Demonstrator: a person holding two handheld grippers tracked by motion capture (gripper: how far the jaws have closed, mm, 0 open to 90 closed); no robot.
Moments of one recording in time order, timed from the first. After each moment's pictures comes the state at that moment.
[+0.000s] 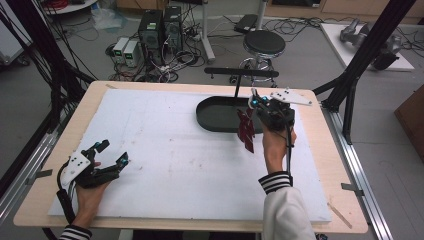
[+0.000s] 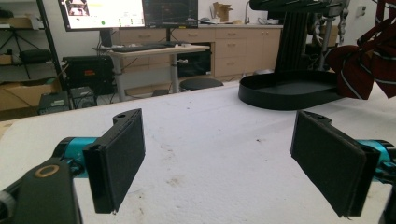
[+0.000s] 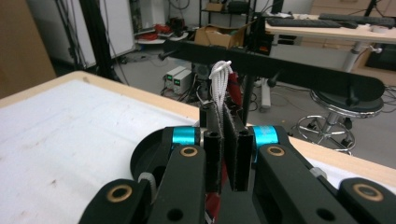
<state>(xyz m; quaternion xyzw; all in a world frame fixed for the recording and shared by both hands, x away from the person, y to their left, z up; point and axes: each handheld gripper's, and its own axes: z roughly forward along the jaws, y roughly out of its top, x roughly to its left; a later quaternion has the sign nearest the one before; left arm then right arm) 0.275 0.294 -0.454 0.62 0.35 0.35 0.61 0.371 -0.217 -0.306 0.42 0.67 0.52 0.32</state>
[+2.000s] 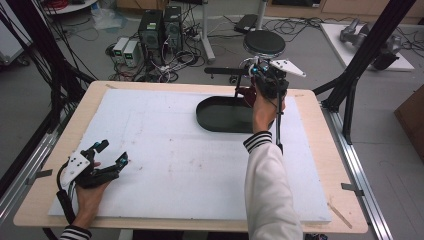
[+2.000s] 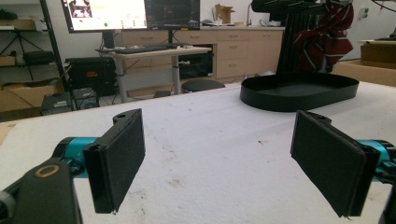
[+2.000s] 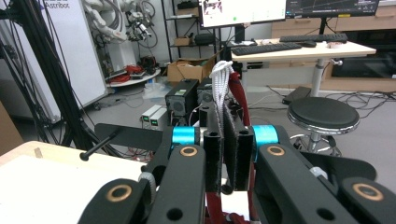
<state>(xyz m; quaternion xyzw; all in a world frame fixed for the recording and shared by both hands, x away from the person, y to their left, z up) 0.275 0.294 -0.454 0.61 0.35 0.36 0.61 0.459 -0.209 -0.290 0.47 0.59 0.55 0.35</state>
